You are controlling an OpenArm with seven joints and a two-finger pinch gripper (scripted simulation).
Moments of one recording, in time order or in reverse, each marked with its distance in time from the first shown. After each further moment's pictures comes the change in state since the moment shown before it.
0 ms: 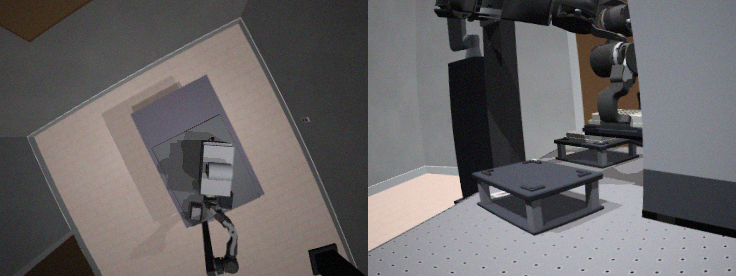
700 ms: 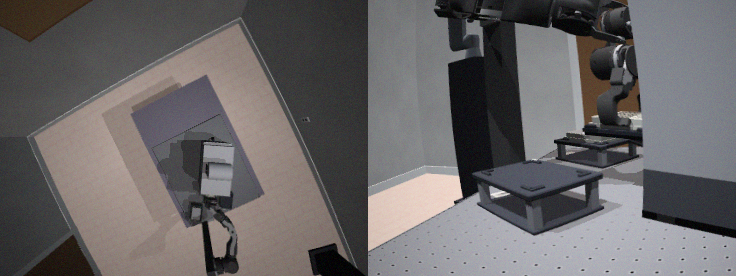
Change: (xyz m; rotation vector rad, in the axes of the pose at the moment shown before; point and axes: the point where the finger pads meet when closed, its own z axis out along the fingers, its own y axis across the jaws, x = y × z) arm 0.001 0.000 0.004 0.000 0.002 0.002
